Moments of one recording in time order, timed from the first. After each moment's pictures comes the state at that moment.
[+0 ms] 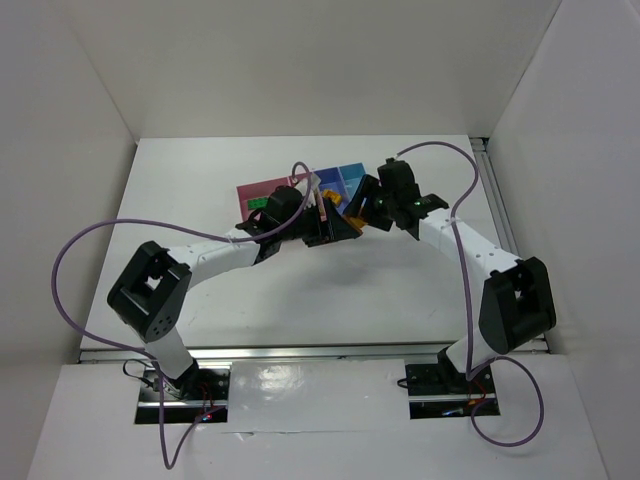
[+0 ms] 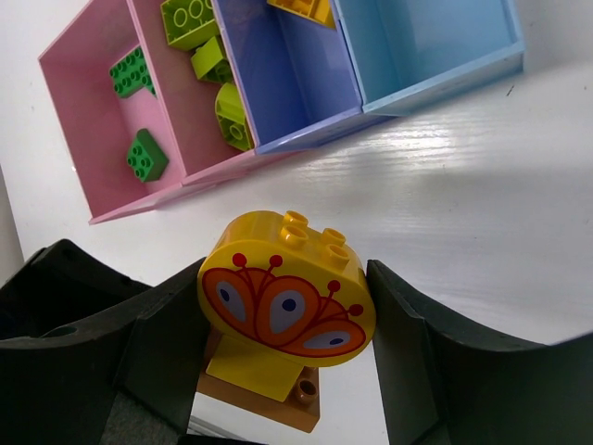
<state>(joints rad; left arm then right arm) -0.63 1.69 1.06 0.18 0.37 -0.85 0.42 1.51 1.15 -0.36 -0.05 0.73</state>
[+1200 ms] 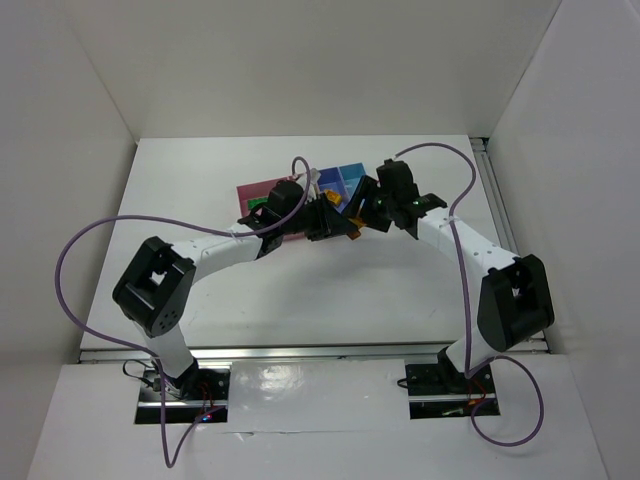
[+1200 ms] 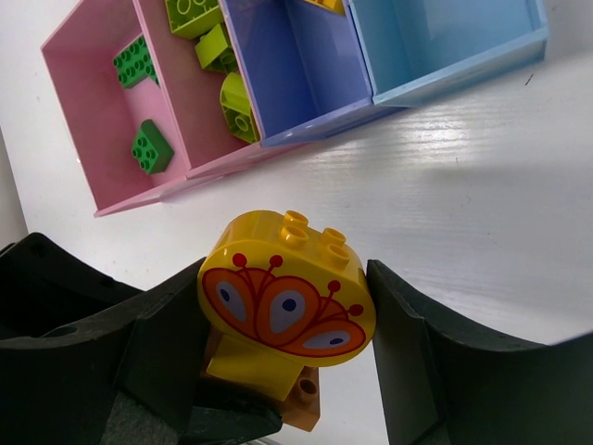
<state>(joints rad) -0.61 1.73 1.11 0.19 0.38 -0.89 0.42 1.53 1.15 -0.36 -0.09 0.75</state>
